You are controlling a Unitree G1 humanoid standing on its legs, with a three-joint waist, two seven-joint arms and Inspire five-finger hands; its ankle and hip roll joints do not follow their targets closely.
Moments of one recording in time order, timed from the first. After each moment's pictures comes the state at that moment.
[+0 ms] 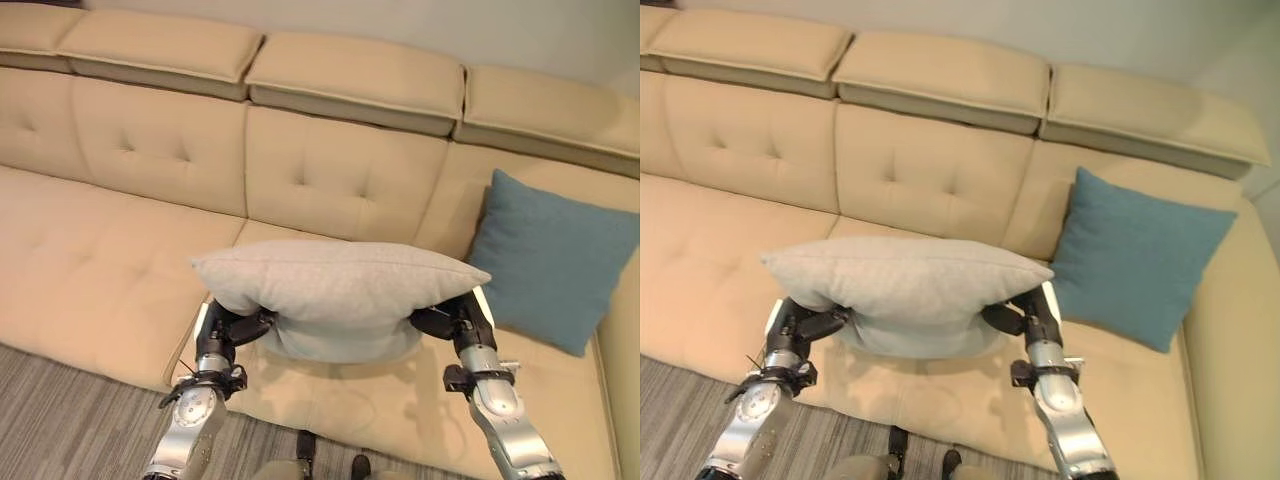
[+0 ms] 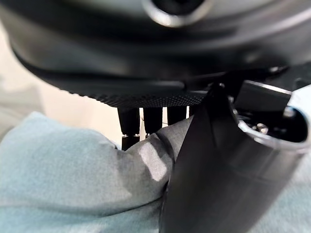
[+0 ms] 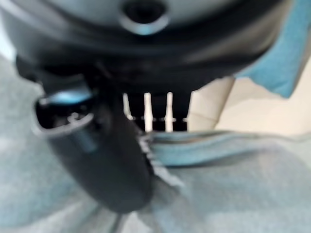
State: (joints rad) left arm 0.03 0.38 -0.20 0.18 -0.51 -0.22 0.21; right arm 0.01 -0.37 0.14 0.08 0.16 -0.16 -0.18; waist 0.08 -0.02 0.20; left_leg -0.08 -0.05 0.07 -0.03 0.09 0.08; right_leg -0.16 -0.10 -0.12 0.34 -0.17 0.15
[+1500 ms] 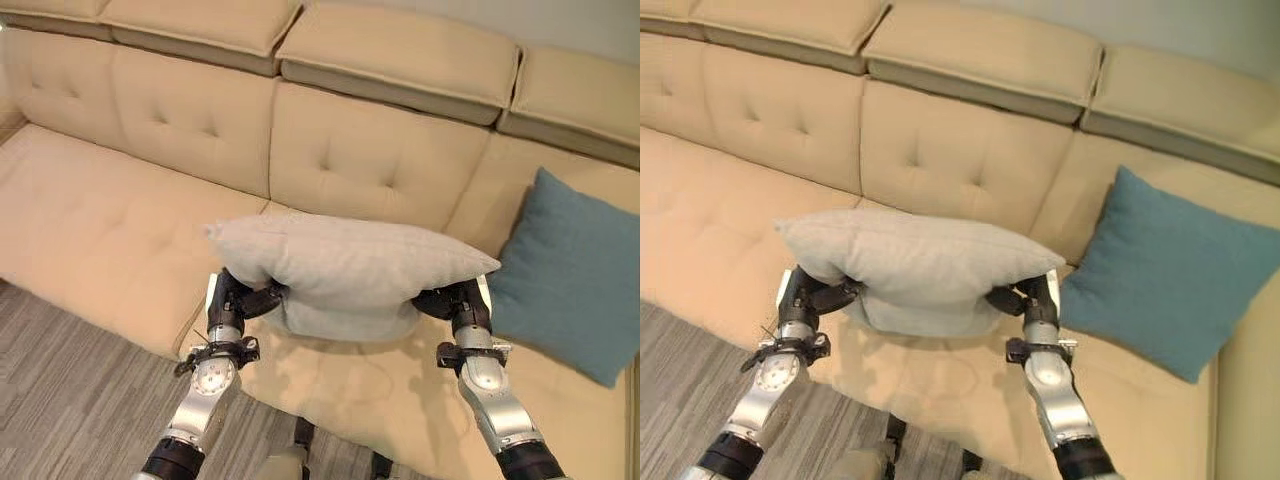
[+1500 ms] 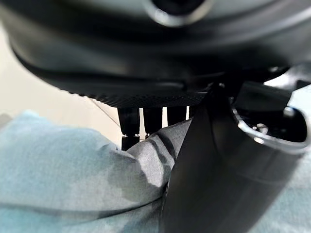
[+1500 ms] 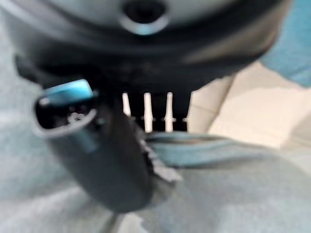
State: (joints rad) left arm -0.10 0.36 -0.27 0.23 -0.42 -0.22 0.31; right arm -0.11 -0.37 0.14 0.23 0.15 -0.14 -0.27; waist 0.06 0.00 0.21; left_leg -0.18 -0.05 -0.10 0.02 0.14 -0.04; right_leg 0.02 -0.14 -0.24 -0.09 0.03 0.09
